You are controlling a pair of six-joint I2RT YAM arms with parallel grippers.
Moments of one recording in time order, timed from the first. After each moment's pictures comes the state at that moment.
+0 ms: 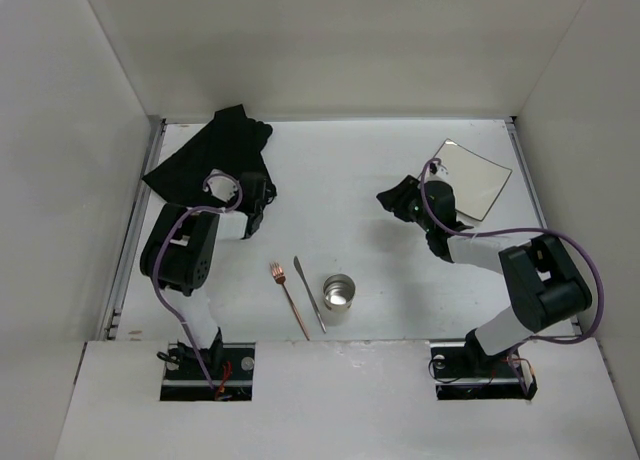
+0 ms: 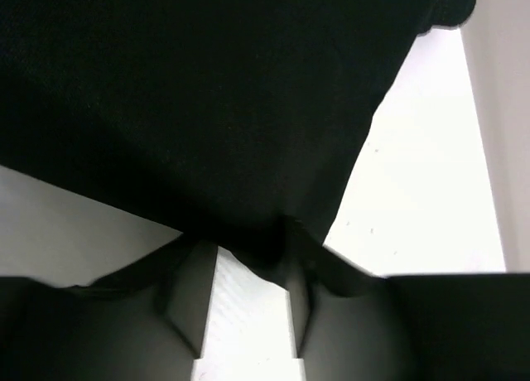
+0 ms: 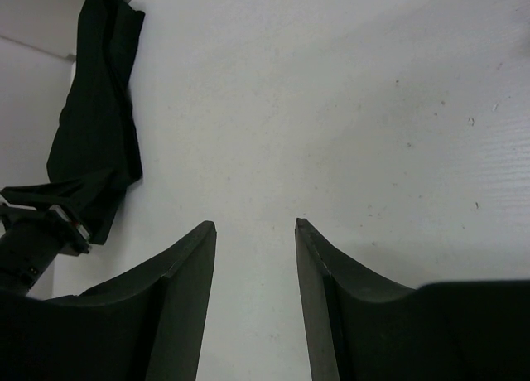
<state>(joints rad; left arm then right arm) -0.28 1.81 0.83 0.32 -0.46 -1.22 0.36 1.54 0.65 0.55 -0.04 0.80</state>
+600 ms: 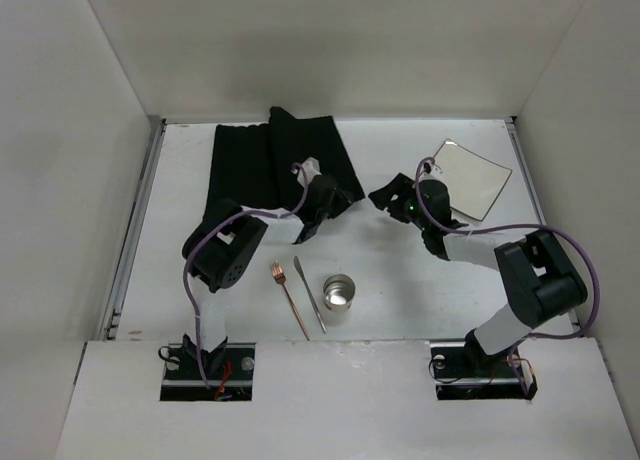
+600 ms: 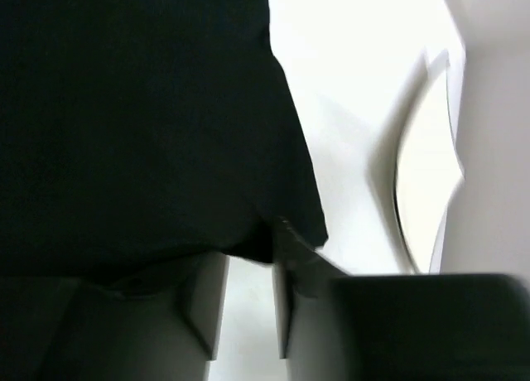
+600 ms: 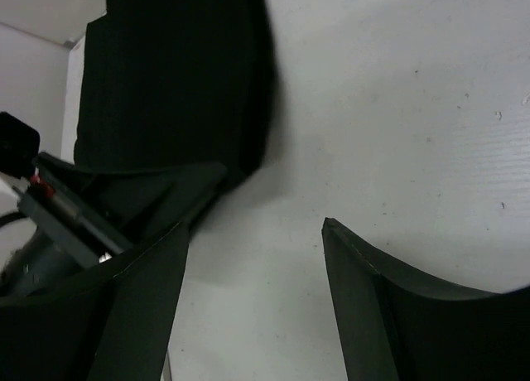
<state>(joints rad) -0.64 1.99 1.07 0.42 -0.20 -1.11 0.38 1.57 0.67 0.54 -0.04 0.80</state>
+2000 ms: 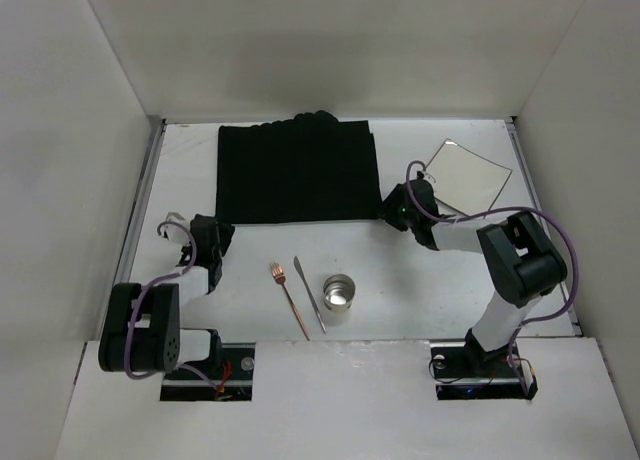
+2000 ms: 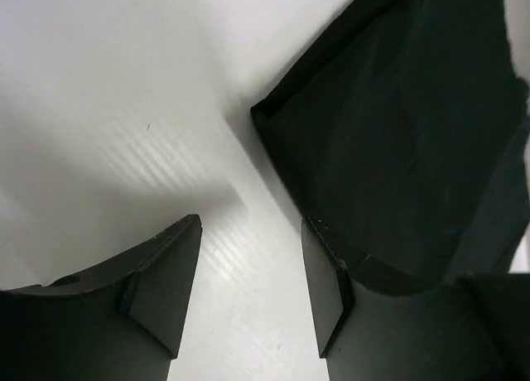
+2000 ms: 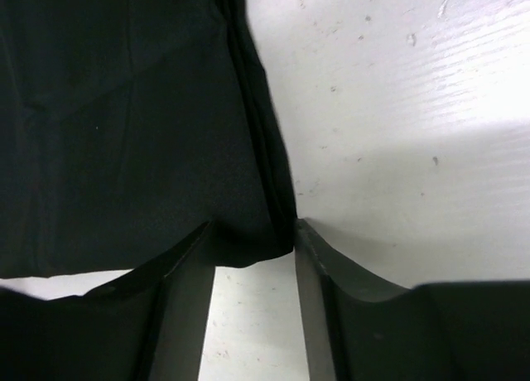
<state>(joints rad) -0.05 1.28 0.31 0.34 -0.30 -1.08 0.40 1.73 0.78 0.32 0.07 0.87</state>
